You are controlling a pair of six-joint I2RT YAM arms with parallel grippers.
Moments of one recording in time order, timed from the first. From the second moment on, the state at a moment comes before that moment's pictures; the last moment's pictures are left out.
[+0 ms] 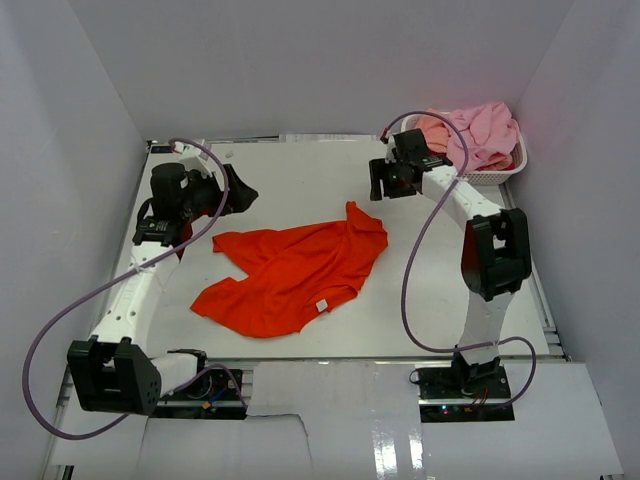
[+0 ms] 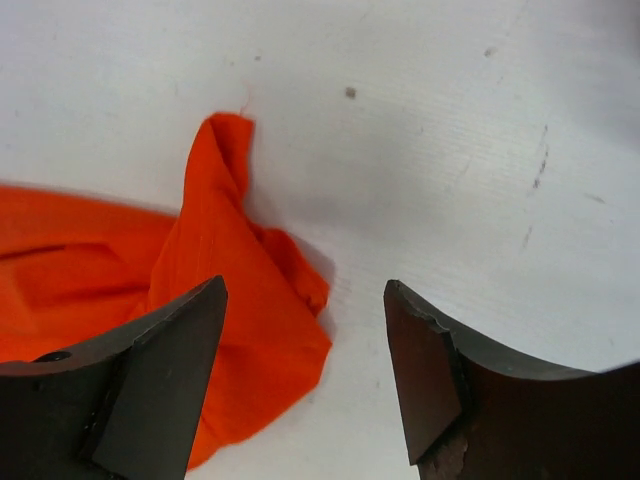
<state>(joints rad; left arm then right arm) -0.08 1.19 1.04 -0.24 0.39 -0.32 0.32 1.98 1.62 -0.52 -0.16 0.09</state>
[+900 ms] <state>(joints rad) -0.08 1.15 1.00 -0.21 0.38 -0.31 0.73 1.81 1.36 -0.64 0.48 -0.15</state>
